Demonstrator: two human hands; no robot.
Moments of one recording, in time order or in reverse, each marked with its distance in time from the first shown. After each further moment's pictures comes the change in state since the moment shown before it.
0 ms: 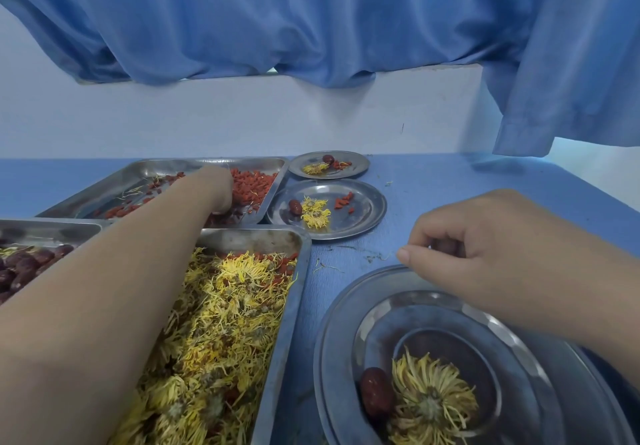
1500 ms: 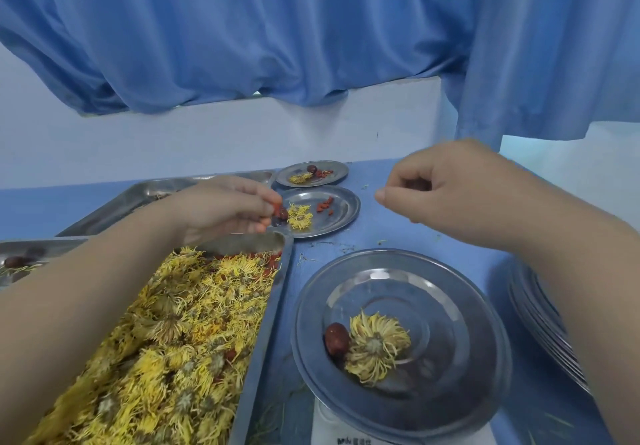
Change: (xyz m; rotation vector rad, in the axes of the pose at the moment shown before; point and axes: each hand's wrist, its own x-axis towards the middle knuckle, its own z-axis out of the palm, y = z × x) left_hand -0.129 0.031 -0.050 -1.437 -0.396 0.339; right_hand -0.013 -0.001 -0.045 0.072 0.175 0.024
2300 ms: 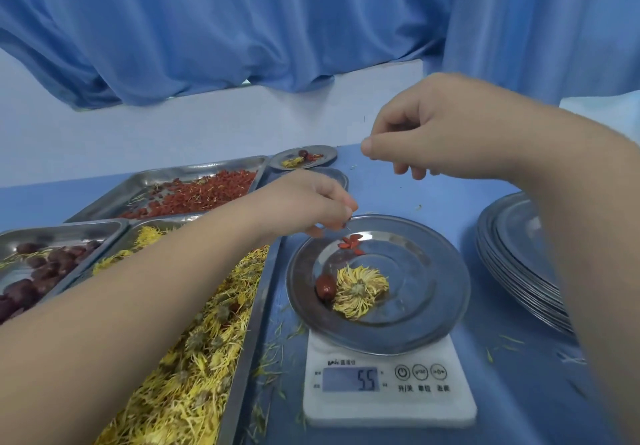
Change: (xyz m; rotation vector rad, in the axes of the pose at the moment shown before) left_hand -0.045 0.023 0.121 0.494 -0.026 0.138; right_hand -0.022 -0.024 -0.035 0.018 -0.043 0.035
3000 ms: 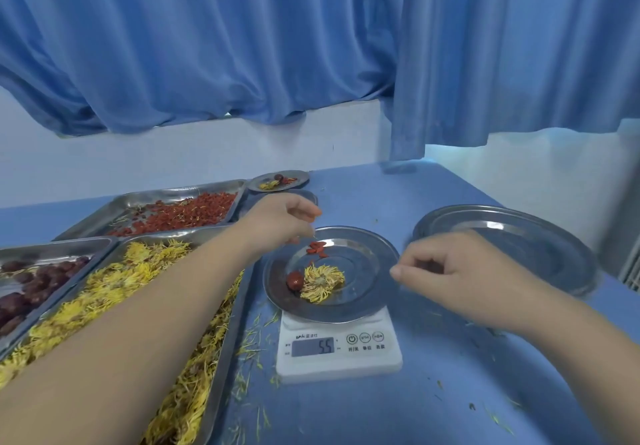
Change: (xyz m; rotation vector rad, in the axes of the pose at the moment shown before) left_hand -0.023 0.010 0.018 -0.053 0.152 0.003; right_hand -0.134 0.036 0.025 0.177 -0.004 0.095
